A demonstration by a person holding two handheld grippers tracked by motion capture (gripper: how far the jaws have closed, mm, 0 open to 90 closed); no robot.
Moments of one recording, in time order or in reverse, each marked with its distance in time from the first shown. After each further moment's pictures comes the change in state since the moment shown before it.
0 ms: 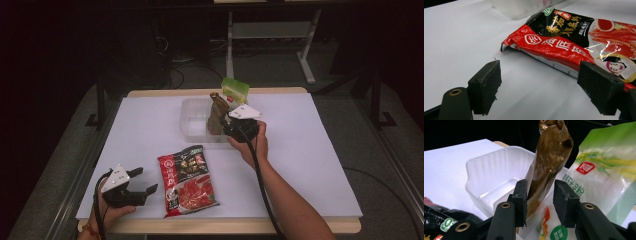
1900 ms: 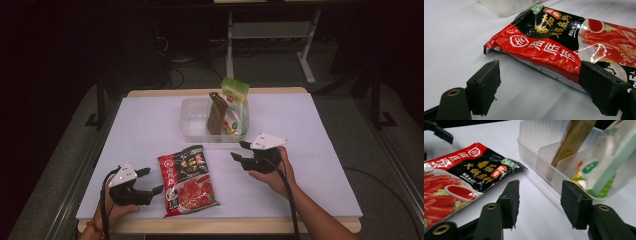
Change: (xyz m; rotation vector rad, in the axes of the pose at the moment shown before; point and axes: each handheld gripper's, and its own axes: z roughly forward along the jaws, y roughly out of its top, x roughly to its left) left arm -0.004 0.010 0.013 0.043 -0.066 -0.028; right arm -0.002 -0.057 -0.071 0.074 0.273 -0.065
